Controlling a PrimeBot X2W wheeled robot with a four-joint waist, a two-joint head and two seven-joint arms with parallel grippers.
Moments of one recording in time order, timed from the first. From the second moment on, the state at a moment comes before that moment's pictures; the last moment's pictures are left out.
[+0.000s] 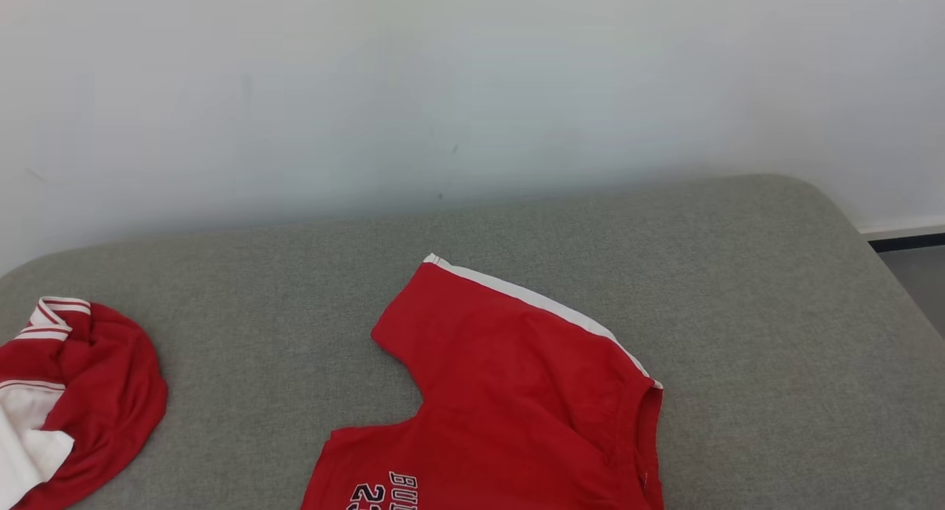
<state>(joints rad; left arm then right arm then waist) 0.10 0.05 0.00 0.60 -0.27 -0.13 -0.26 0.19 -0.31 0.34 0.42 0.35 0.13 -0.26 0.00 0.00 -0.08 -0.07</state>
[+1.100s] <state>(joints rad) -0.96 0.43 -0.72 0.74 -0.43 -0.13 -0.12 -0.25 -0.08 0.10 0.31 0.55 0.13 -0.26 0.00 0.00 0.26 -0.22</state>
